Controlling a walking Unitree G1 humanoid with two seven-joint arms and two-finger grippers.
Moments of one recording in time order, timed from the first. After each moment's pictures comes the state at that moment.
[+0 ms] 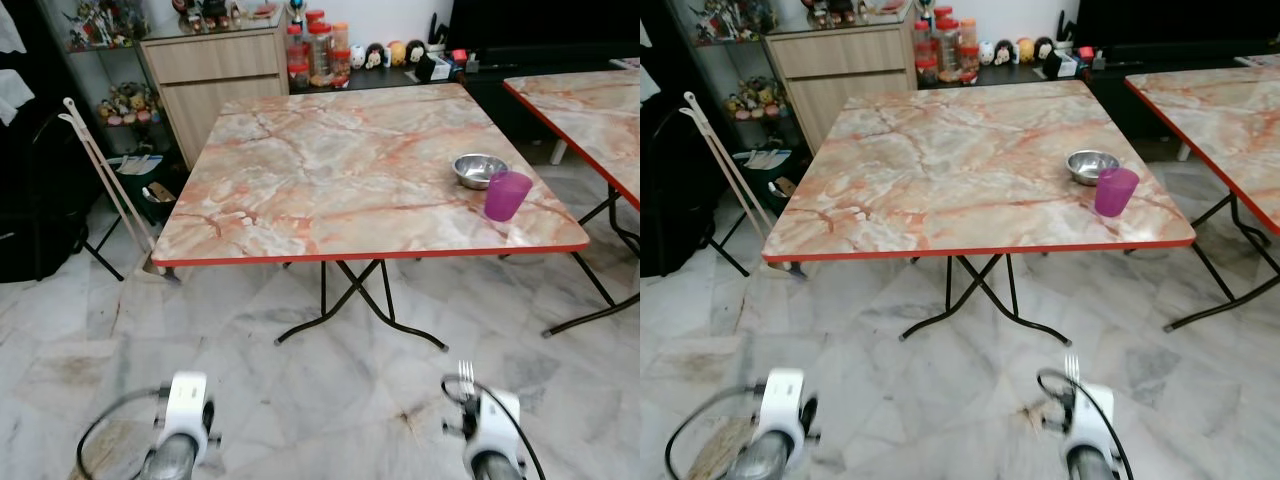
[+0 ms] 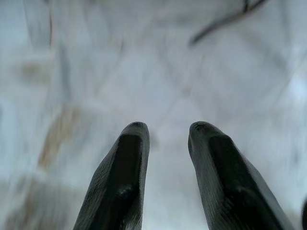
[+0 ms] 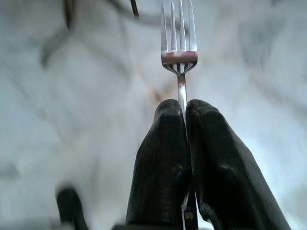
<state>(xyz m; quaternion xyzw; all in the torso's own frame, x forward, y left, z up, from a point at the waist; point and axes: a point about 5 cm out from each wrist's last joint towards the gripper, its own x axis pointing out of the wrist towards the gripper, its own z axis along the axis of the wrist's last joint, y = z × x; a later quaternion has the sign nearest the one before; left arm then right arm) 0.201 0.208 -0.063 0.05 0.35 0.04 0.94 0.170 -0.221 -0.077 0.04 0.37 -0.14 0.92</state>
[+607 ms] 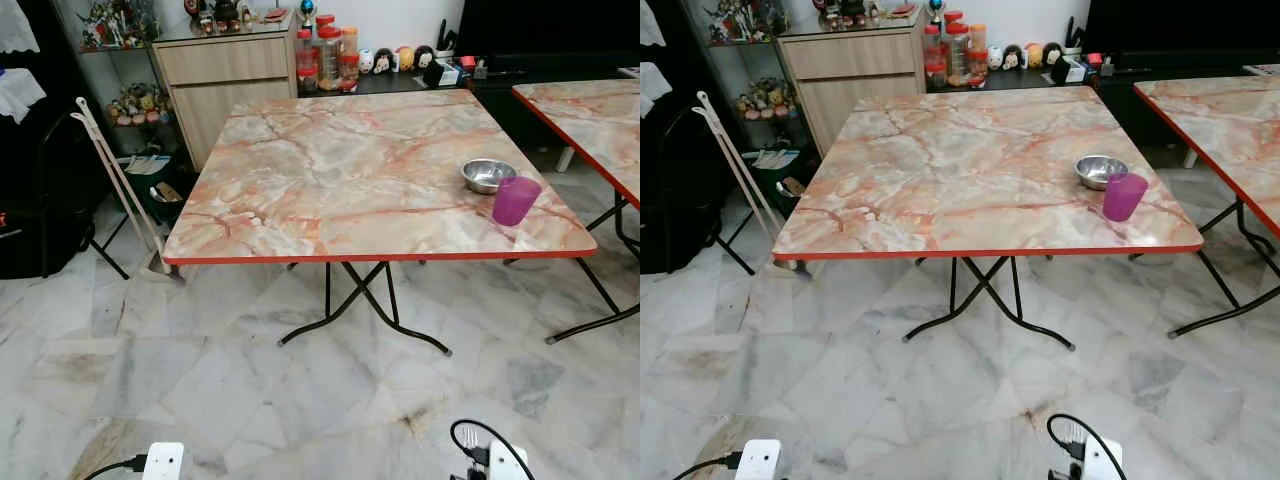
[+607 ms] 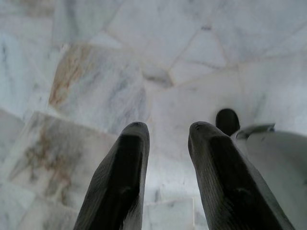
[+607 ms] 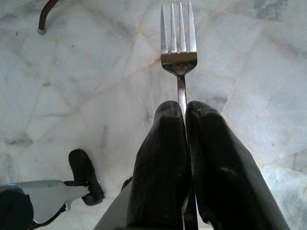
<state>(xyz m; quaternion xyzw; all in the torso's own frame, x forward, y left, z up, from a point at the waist) 0.167 0.222 -0.082 0.06 0.43 0.06 0.90 0.149 -0.216 -0.089 0.08 0.41 -0.13 0.90</state>
